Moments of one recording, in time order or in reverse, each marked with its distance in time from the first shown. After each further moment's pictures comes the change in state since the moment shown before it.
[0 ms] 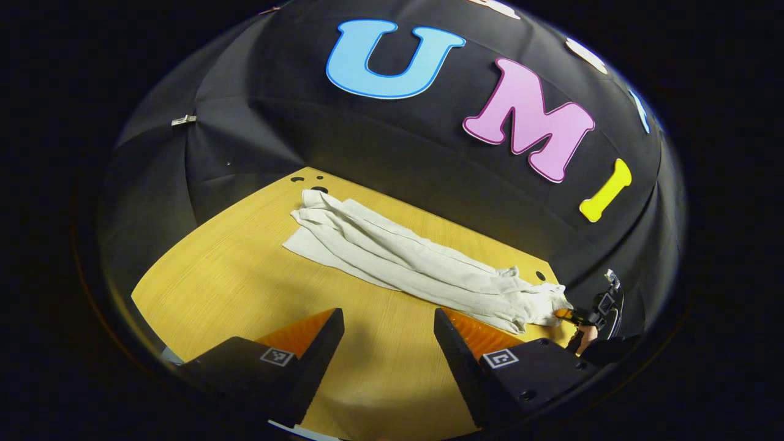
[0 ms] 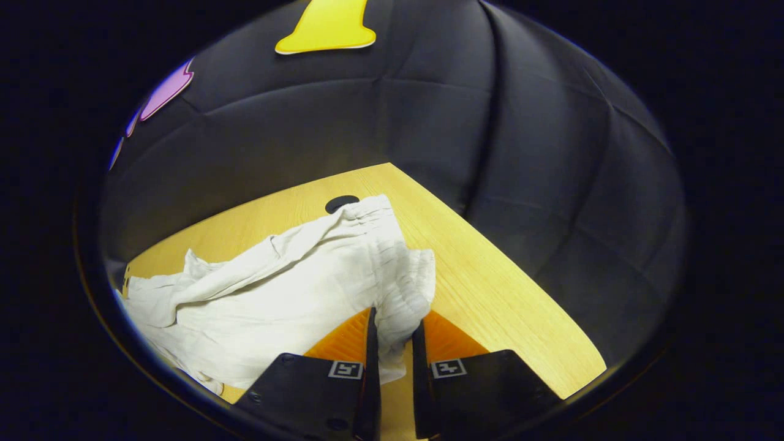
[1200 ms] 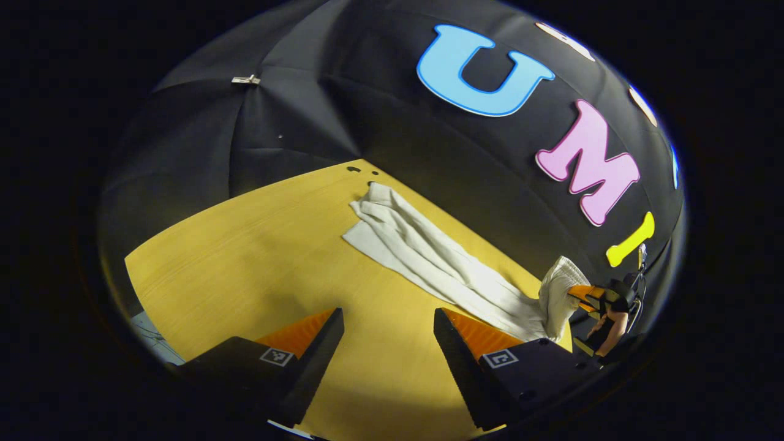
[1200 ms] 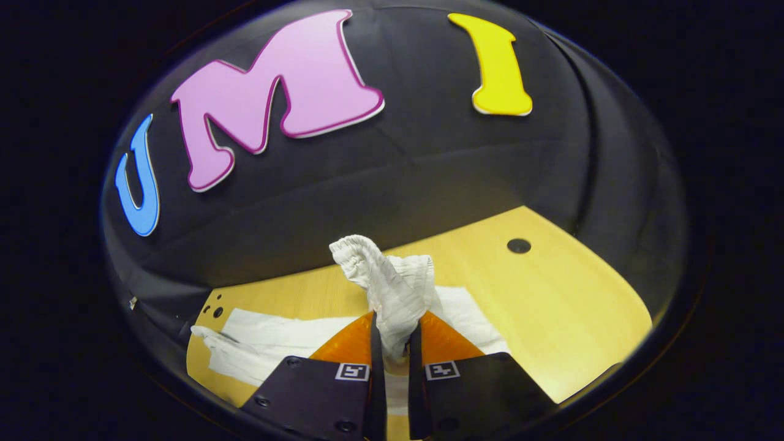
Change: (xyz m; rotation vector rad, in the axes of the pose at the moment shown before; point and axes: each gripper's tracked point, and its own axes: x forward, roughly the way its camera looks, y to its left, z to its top) left arm 0.012 0.122 -0.012 -0.226 -0.037 0.091; right arm -0.162 0.078 0.075 0.034 -0.085 0.322
